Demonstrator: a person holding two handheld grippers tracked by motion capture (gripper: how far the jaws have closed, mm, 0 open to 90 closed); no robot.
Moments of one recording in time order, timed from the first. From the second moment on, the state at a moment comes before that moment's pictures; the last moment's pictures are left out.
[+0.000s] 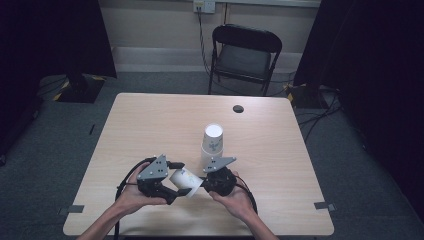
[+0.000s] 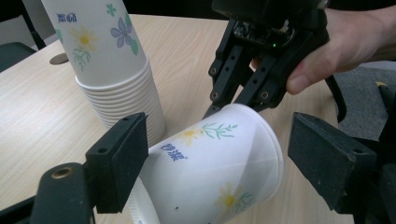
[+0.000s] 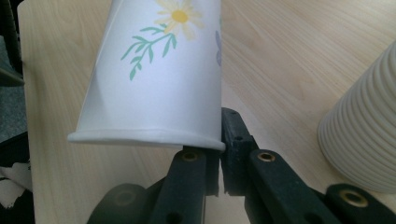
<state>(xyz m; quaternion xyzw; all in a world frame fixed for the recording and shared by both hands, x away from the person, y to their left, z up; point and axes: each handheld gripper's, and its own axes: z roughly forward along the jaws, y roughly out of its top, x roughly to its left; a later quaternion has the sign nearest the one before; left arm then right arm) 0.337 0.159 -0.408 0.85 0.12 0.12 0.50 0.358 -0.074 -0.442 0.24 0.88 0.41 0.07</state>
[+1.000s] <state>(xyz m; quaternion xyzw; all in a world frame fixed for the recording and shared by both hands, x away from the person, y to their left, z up) 0.337 0.153 -0.431 0.88 0.09 0.17 0.44 0.367 -0.090 -0.419 0.26 0.84 0.47 0.05</state>
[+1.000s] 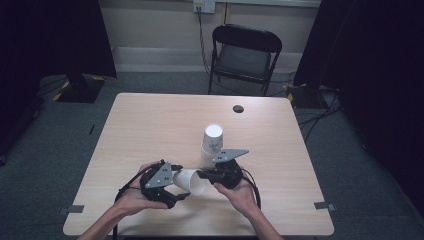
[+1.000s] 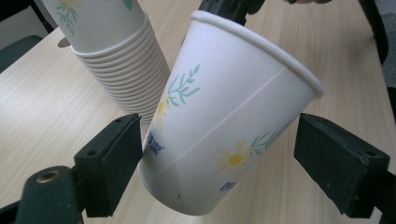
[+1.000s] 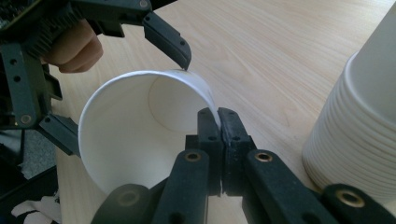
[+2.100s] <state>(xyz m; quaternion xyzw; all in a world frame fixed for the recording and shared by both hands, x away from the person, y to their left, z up) 0.343 0.163 -0.428 0.83 0.19 0.14 0.50 0.368 -0.078 -0.397 0.28 0.79 0.54 0.08</state>
